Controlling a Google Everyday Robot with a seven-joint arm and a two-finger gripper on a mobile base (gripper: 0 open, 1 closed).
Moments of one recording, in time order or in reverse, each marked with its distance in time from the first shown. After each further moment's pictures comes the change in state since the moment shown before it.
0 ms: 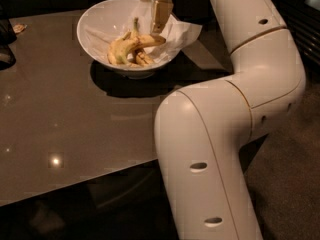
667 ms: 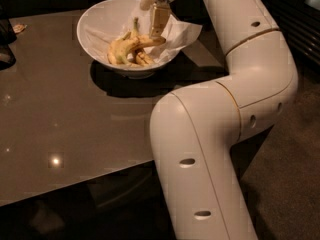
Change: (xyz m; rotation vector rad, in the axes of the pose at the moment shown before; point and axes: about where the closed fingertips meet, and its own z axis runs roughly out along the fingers) arm 0.005 0.001 0.021 -0.031 0.009 0.012
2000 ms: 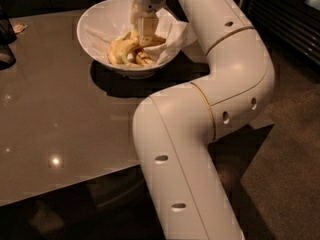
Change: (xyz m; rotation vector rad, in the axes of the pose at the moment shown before) arm -0.014 -0.001 0.041 -0.072 0.043 -0.062
